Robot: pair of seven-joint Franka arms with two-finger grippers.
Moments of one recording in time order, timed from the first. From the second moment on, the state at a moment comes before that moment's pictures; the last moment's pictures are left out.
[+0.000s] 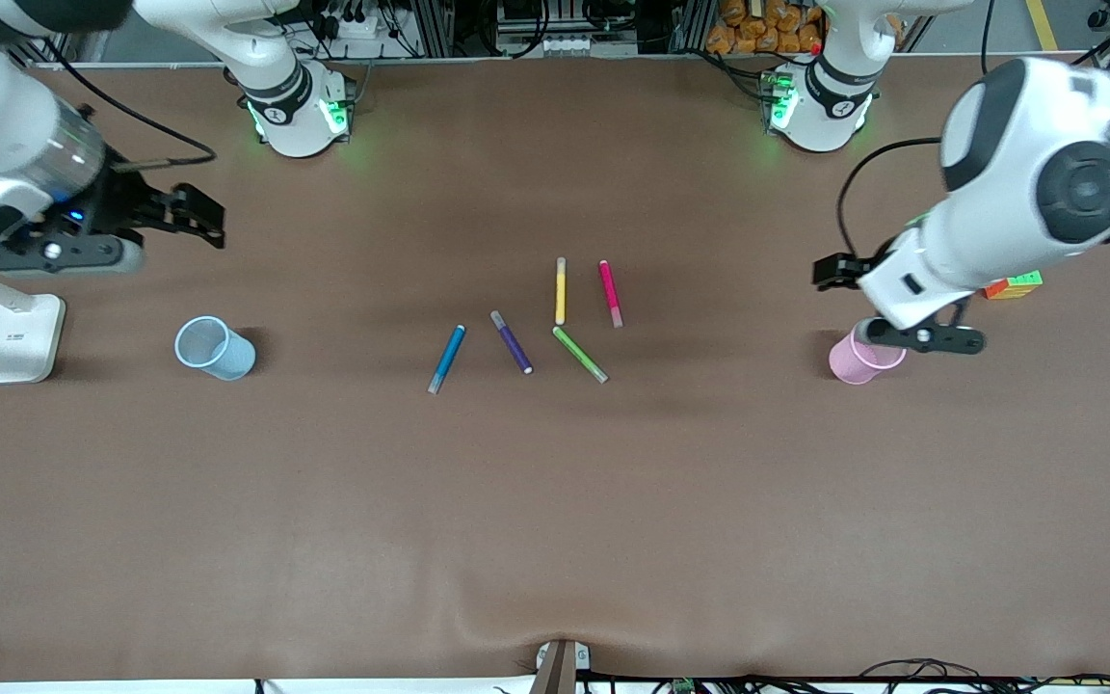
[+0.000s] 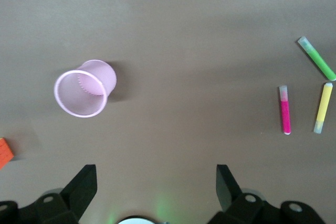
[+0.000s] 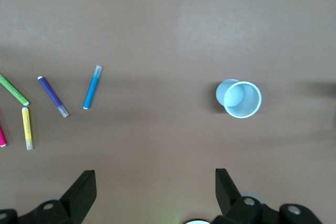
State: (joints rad) left arm -0.06 0.14 -0.23 -1.75 -0.03 1.68 -0.17; right arm 0.22 0.01 0.00 -1.62 0.03 1.52 0.18
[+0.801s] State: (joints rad) left arm -0.10 0.18 -0.40 -2.02 -0.03 2.04 -0.50; right arm 0.42 0.36 0.00 -1.65 0.03 1.90 0.60
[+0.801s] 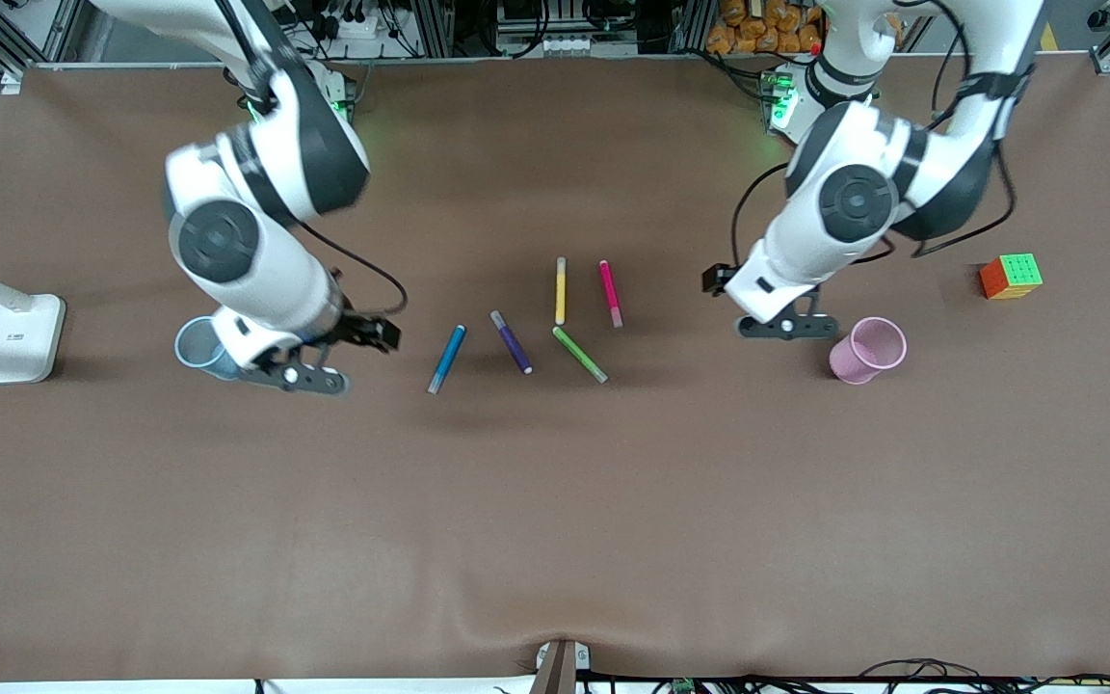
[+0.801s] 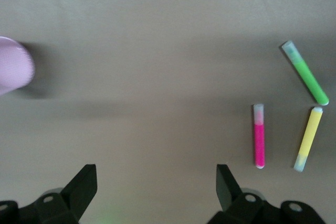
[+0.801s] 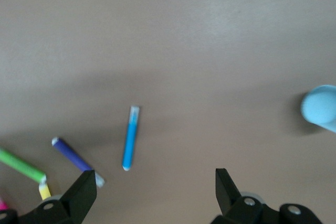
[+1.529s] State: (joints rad) left arm -0.28 0.41 -0.40 -2.05 -0.03 2.35 -0.73; right arm 0.49 0.52 0.00 -1.79 0.03 2.27 0.74
